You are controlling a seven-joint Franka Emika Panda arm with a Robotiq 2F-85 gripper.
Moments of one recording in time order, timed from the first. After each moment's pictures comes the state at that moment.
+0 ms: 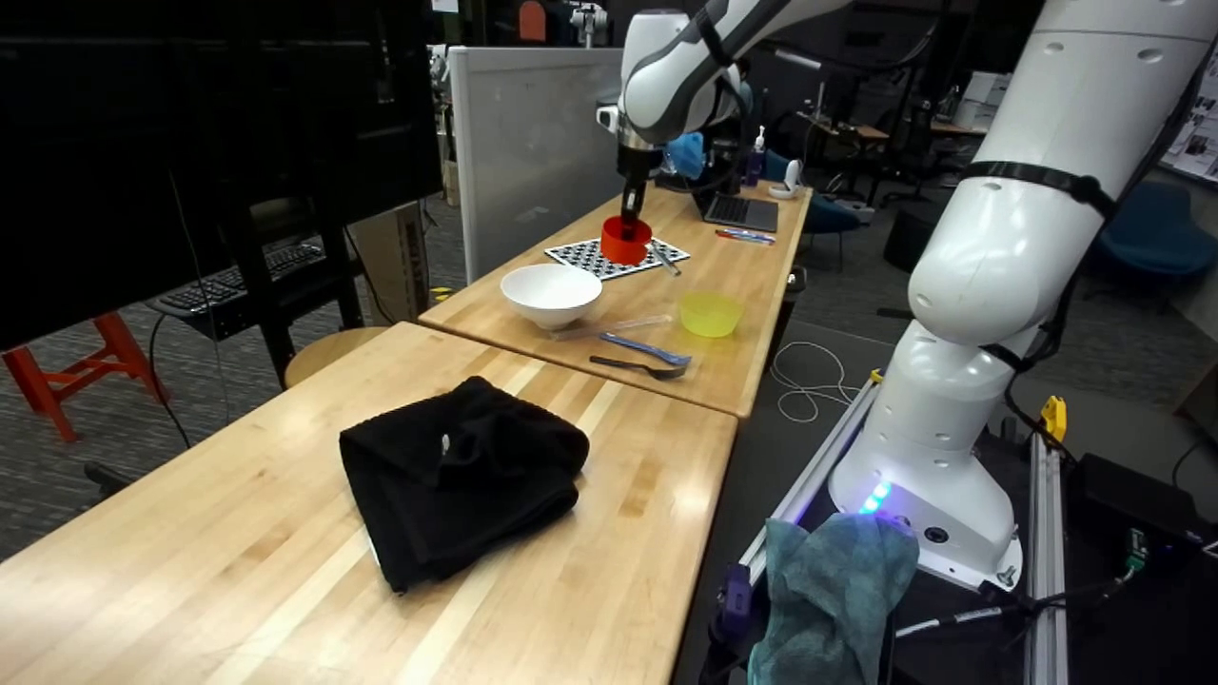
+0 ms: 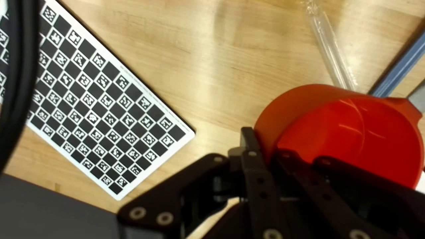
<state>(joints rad) -0.13 -0.02 -0.06 -2.34 -0.19 2.51 -0.59</state>
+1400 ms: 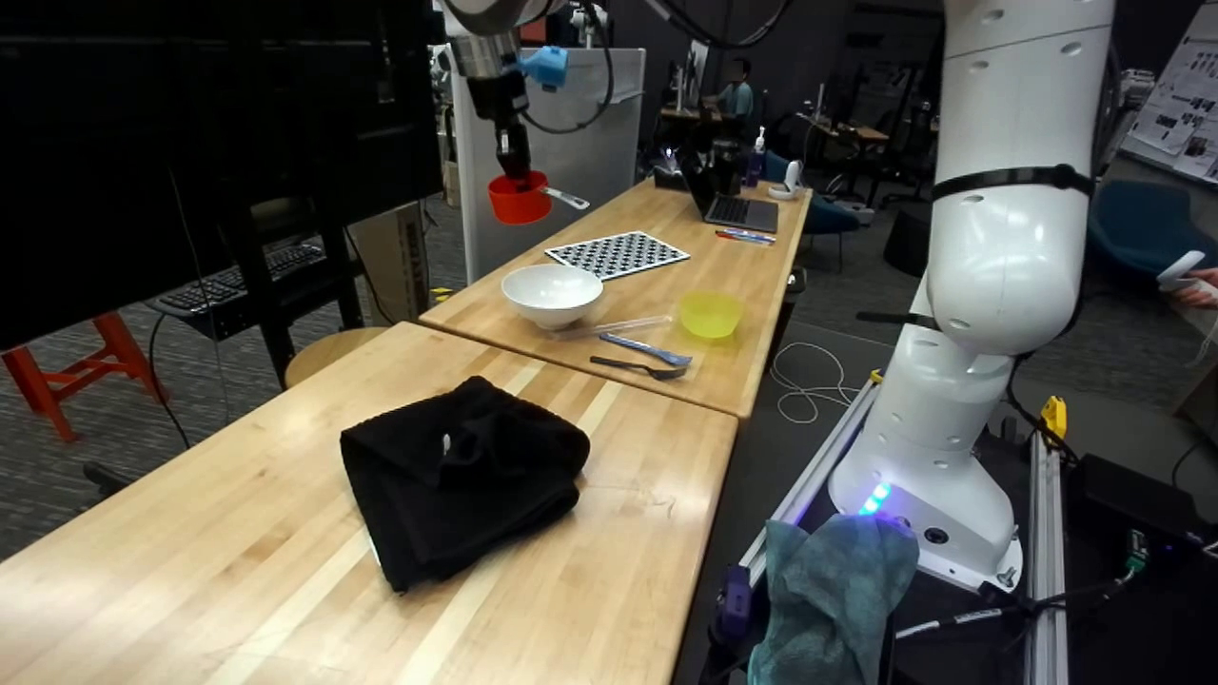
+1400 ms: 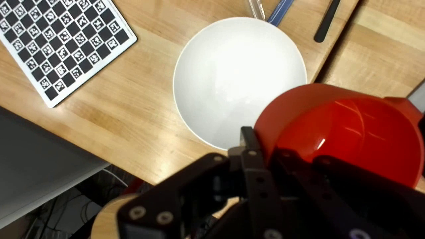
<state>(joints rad) 0.09 0.30 0.10 -1.61 -0.26 1.76 -0.44</state>
